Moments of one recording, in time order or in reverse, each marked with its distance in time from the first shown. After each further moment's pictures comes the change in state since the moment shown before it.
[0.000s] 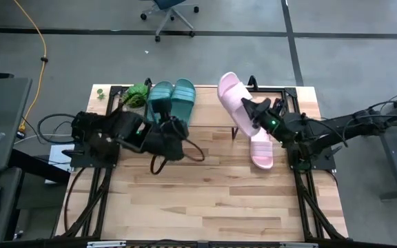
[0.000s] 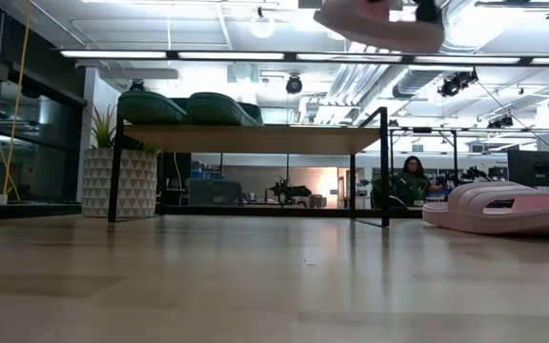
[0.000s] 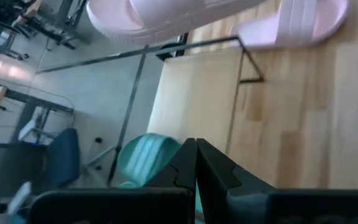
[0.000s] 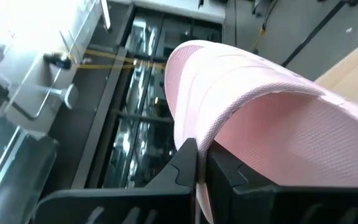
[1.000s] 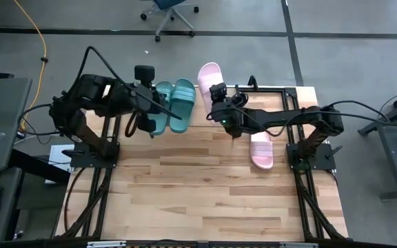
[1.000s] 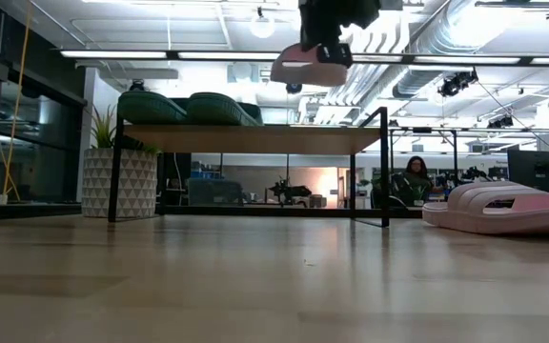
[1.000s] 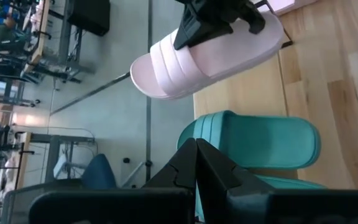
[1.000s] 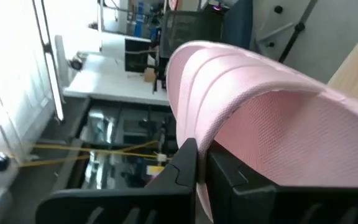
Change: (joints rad) left arm 0.206 -0.208 0.000 0.000 0.158 0.519; right arm -0.181 0.654 0.557 -0.296 0.221 0.405
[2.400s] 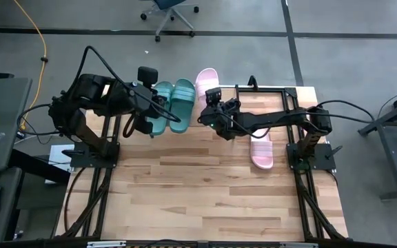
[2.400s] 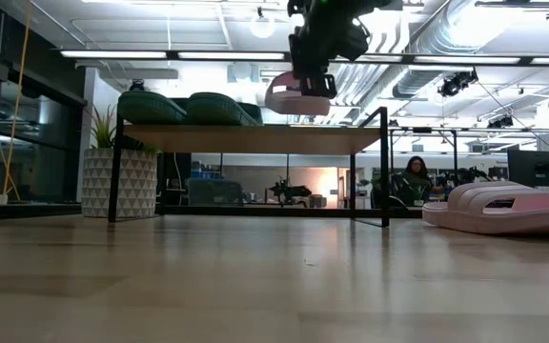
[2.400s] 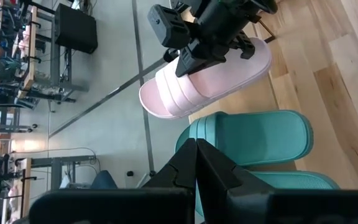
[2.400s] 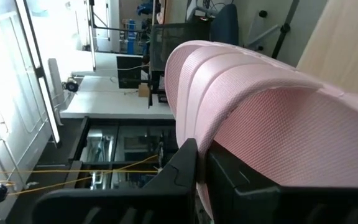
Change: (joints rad) left arm 0.000 -0.004 0.000 0.000 0.060 0.119; right arm -0.021 0.119 0.000 0.004 0.021 0.180
